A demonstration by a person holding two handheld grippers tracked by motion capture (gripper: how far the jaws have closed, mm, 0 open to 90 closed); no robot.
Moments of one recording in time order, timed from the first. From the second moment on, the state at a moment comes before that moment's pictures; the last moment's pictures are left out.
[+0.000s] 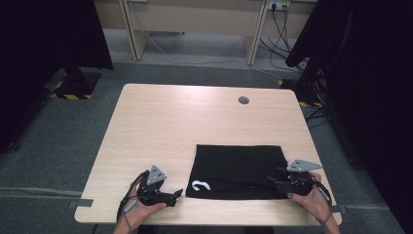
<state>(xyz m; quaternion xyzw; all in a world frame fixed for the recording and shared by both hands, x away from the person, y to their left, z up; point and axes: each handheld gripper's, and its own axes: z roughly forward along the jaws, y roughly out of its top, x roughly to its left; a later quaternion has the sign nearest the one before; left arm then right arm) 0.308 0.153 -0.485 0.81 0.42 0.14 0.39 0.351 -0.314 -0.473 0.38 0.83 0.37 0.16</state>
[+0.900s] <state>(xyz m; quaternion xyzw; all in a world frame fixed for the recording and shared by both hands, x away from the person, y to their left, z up) 0.301 0.156 -0.485 0.81 0.42 0.15 0.38 0.314 -0.300 -0.460 0.41 0.79 0.41 0.18</state>
